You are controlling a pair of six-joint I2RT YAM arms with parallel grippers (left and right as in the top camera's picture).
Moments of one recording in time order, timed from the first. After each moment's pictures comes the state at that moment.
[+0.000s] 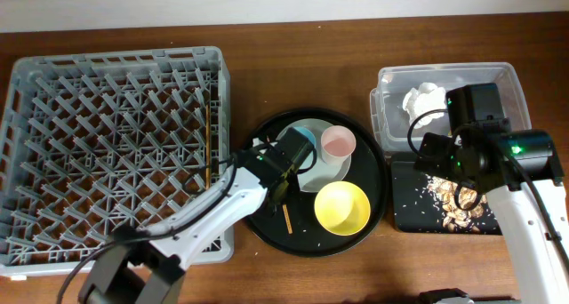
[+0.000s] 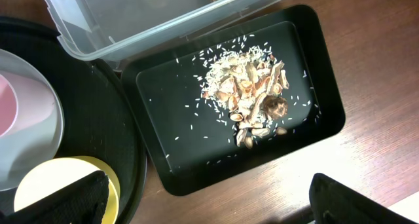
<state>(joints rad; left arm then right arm) -0.71 1.70 1.13 -0.81 -0.07 -0.83 0.07 1.27 1.36 -1.37 0.26 0.44</state>
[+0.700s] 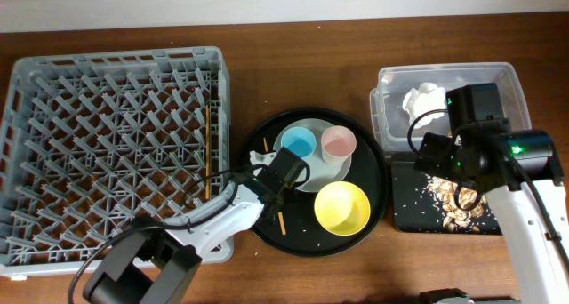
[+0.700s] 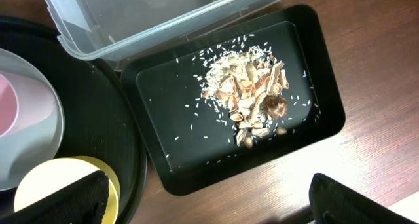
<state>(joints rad) -0.71 1.72 0.90 -0.45 -0.10 -0.85 0.07 1.27 1.36 -1.36 0.26 0.45</state>
